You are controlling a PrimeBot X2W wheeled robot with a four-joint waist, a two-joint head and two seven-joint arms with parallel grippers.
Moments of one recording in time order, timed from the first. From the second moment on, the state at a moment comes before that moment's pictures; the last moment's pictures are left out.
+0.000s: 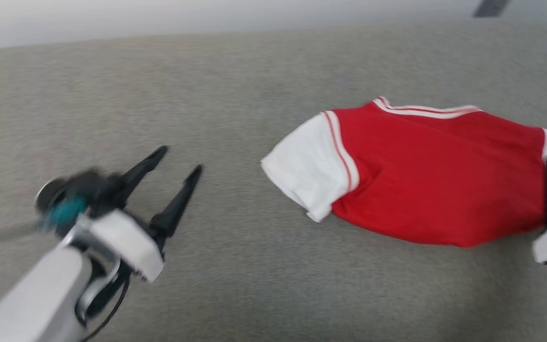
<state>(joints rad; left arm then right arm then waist) -0.41 0.60 -0.57 0.12 -0.60 -0.13 -0.16 -0.21 -0.18 -0.33 0.09 0.17 0.13 0.15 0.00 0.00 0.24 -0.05</state>
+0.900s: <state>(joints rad) -1.02 0.76 -1.13 0.31 -1.32 -0.13 0.47 -0.23 -0.05 -0.20 0.14 0.20 0.13 0.01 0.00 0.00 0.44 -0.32</state>
